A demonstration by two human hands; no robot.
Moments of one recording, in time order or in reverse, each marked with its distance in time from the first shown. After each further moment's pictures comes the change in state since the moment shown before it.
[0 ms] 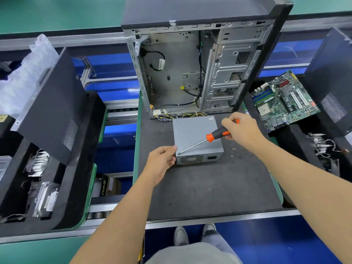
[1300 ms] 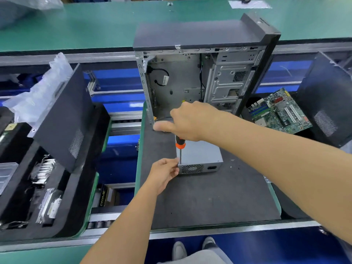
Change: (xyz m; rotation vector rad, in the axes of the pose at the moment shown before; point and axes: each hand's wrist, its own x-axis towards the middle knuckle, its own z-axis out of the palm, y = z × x) left_hand -0.010 0.003 0.007 -0.067 0.028 -0.042; right_hand -0.060 -0.171 0.043 -1.120 -0.311 -0.718
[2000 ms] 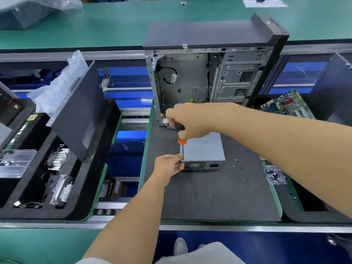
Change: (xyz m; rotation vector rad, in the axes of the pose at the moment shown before) left_hand -0.011 0.005 0.015 -0.007 0.186 0.006; right_hand 0.004 0.013 -0.004 0.077 -0.163 -0.292
